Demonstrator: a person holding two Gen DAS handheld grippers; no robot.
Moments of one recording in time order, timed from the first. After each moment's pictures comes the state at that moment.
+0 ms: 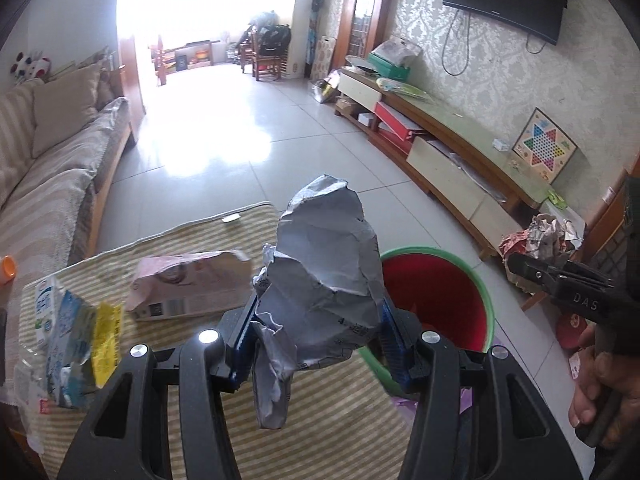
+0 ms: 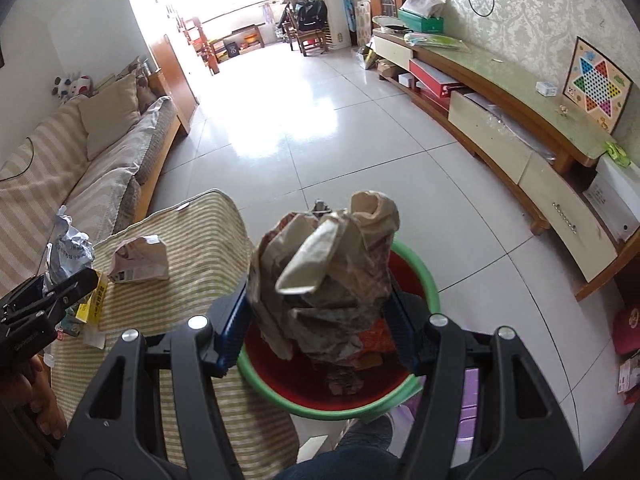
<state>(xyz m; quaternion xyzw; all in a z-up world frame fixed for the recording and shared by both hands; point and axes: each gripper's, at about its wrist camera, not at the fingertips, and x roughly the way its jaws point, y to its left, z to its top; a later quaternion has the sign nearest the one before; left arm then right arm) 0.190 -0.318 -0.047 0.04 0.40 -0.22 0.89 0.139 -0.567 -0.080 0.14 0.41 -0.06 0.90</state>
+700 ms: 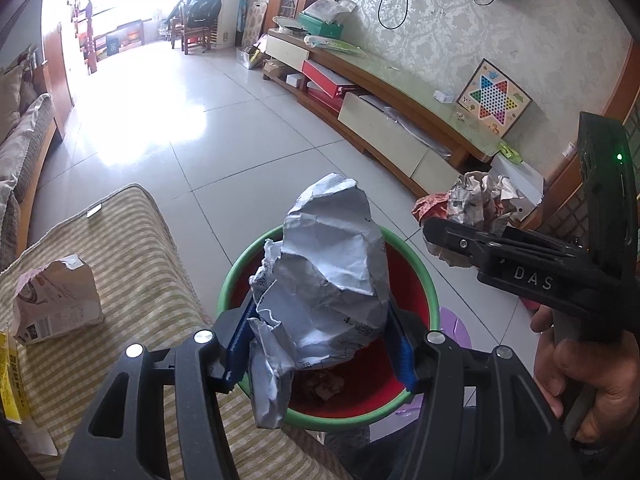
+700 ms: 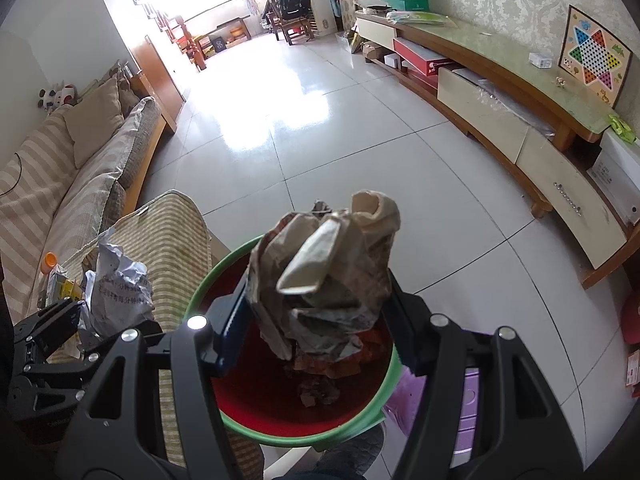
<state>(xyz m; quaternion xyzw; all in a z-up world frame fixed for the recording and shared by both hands) 0.197 -0.422 -0.105 0.06 0.45 -0.32 0.83 0.159 -0.618 -0.124 0.17 0.43 -0.06 0.88</state>
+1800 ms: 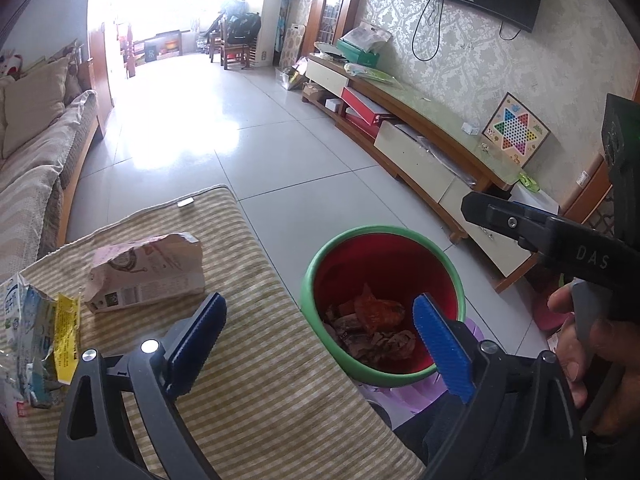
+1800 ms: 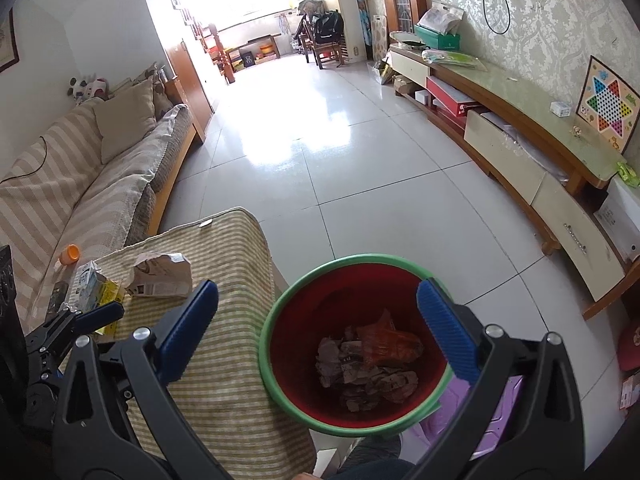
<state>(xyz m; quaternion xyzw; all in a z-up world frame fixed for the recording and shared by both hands) 0.177 -0.321 -0.059 0.03 0.42 -0.27 0.87 0.152 -0.536 -0.054 0.13 0.39 -0.03 0.91</state>
